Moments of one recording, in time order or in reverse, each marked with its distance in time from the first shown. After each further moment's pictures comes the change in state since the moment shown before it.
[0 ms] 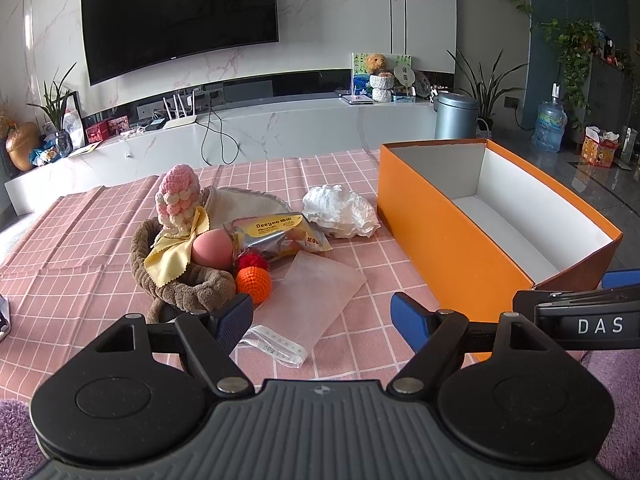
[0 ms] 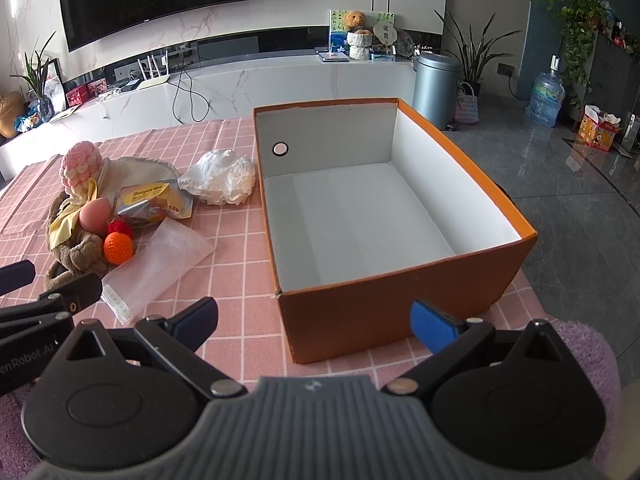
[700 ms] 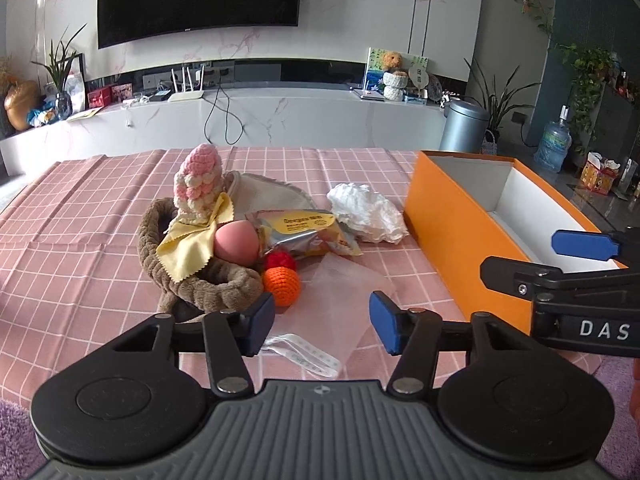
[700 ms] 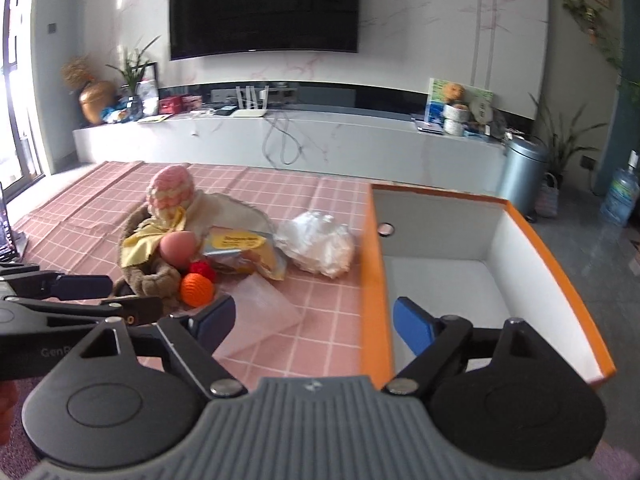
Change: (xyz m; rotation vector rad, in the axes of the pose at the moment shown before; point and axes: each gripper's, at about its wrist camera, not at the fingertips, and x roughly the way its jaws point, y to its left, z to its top) left arm 0.026 0.063 0.014 -0.116 0.052 -0.055; right arm 0.011 0.062 0.034 -0.257 -0.170 0.230
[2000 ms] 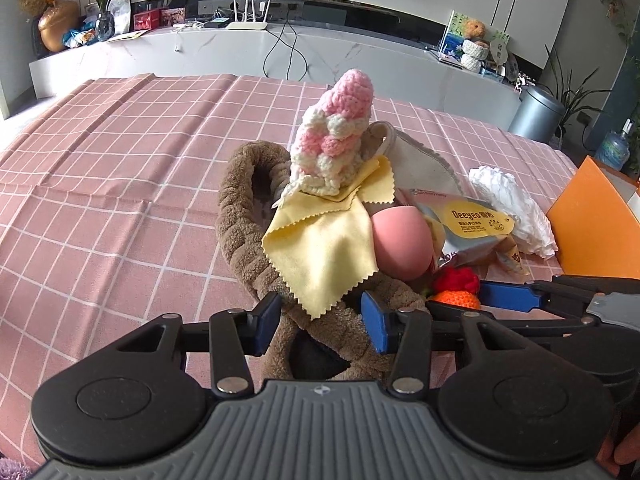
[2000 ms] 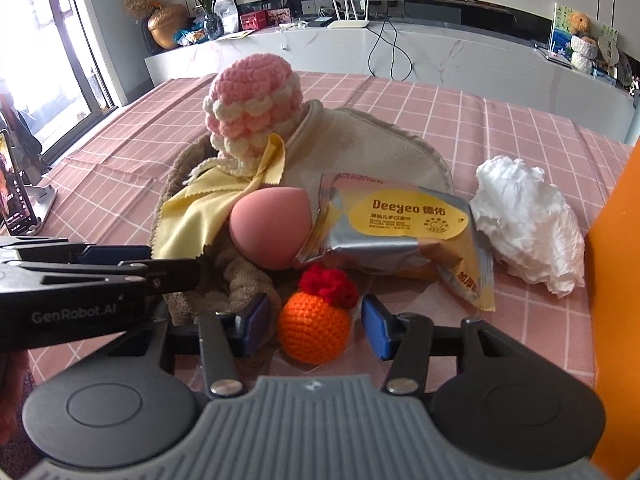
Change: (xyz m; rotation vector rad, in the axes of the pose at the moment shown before) left arm 0.100 0.121 0.020 -0.157 0.157 0.080; right arm 0.205 0.094 0.022 -0.015 0.264 0.273
